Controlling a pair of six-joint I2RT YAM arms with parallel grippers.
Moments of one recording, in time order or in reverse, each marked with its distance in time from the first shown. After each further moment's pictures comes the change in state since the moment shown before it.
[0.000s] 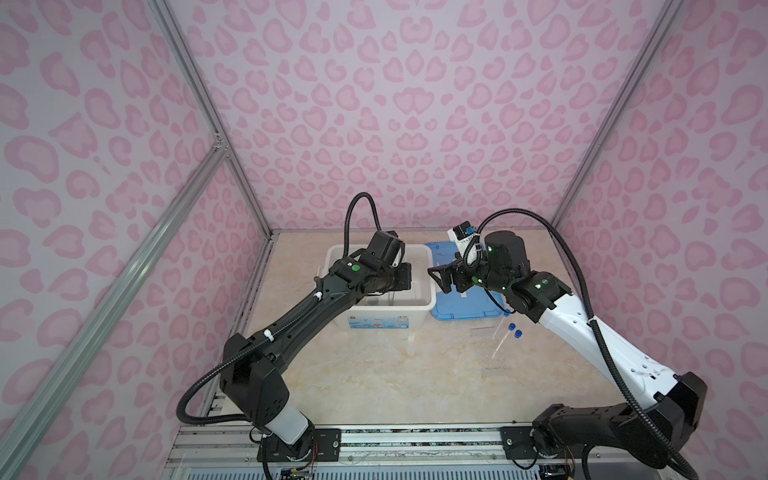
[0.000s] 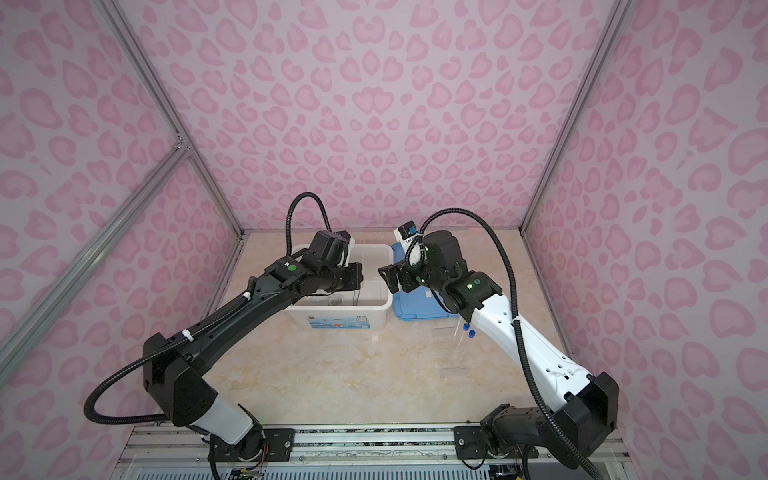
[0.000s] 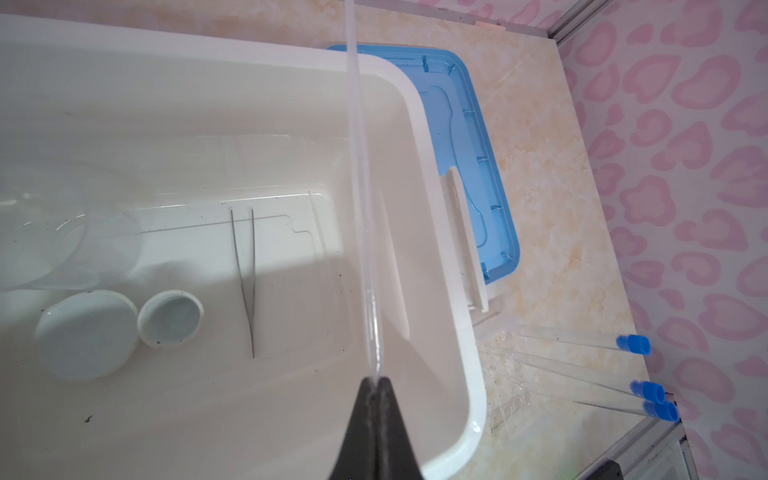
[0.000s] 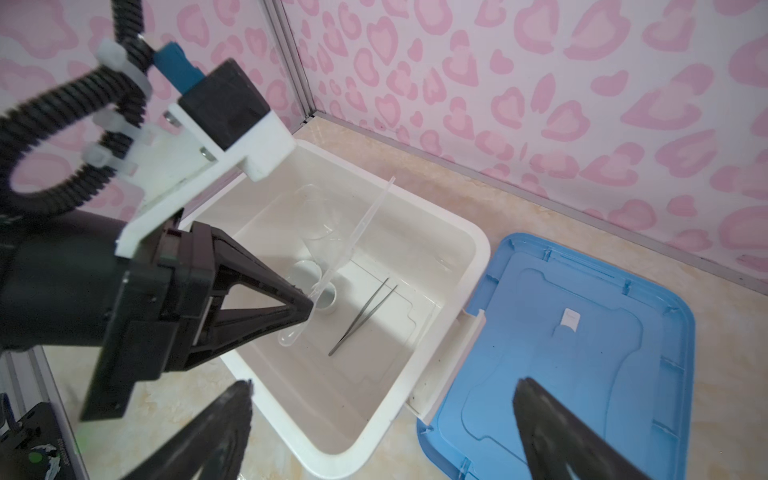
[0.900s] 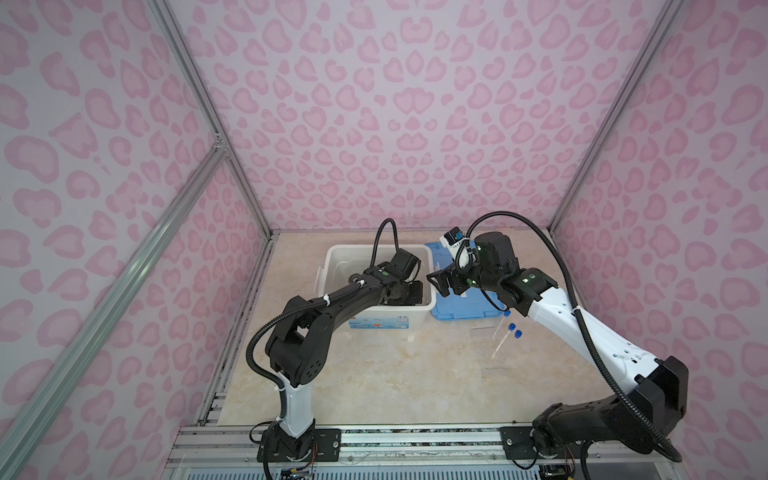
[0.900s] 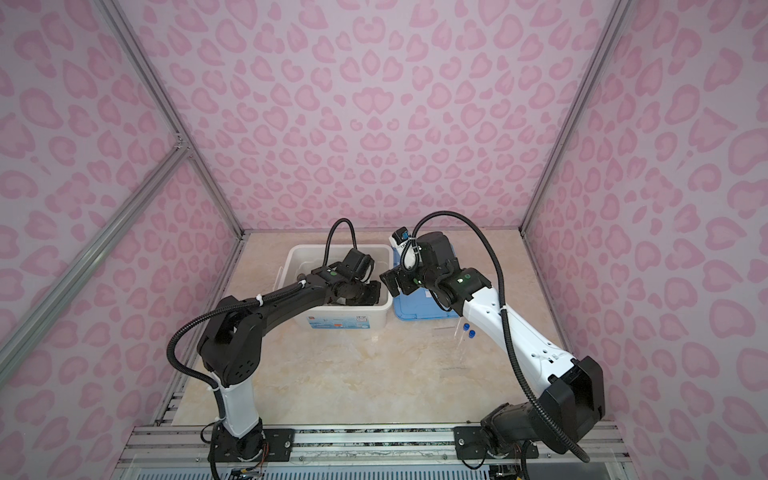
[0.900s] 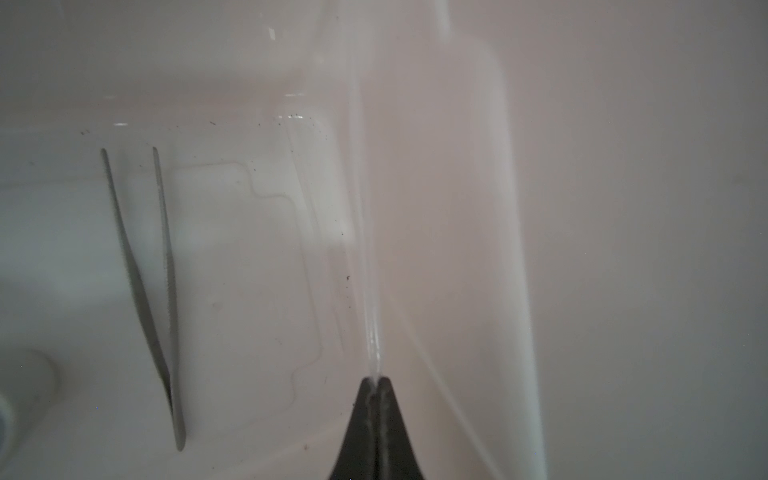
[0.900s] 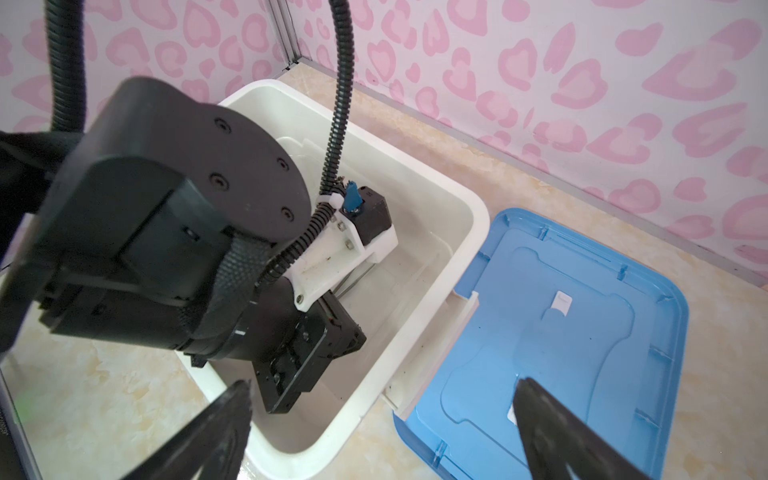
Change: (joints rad) left arm 0.000 0.297 -0.060 0.179 0.095 -0.008; right arm -0.008 0.077 0.001 -0.029 0.005 -0.090
